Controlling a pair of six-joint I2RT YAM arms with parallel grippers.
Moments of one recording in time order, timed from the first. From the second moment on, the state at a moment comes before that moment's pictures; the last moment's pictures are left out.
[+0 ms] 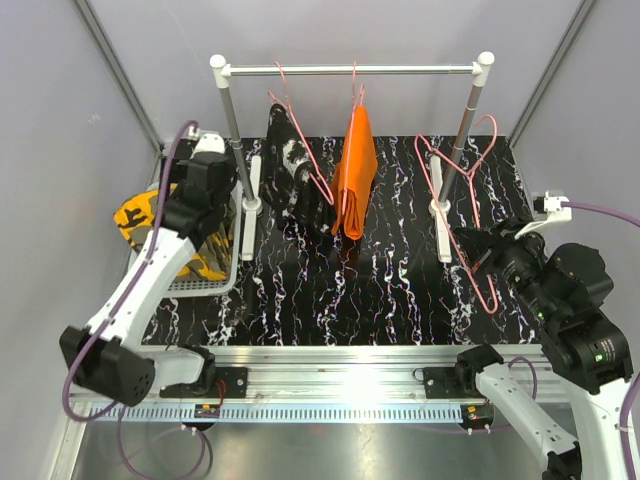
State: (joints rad) left arm -0.33 1.27 1.25 -0.54 -0.78 0.10; right arm 0.33 0.58 1.22 -0.75 -0.06 0.40
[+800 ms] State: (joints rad) left arm 0.03 1.93 1.55 -0.78 -0.32 -0.34; right arm 0.33 0.64 1.22 -0.68 -0.05 0.36
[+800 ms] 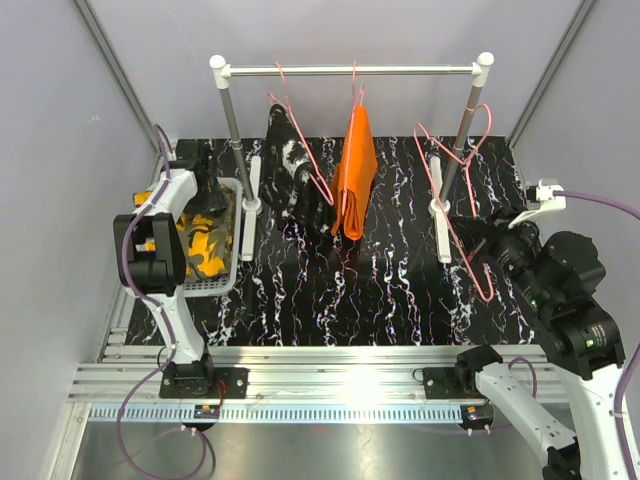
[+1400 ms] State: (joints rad) left arm 0.03 1.88 1.66 -0.96 -0.28 -0.32; right arm 0.33 0.77 1.24 -0.65 0.03 0.24
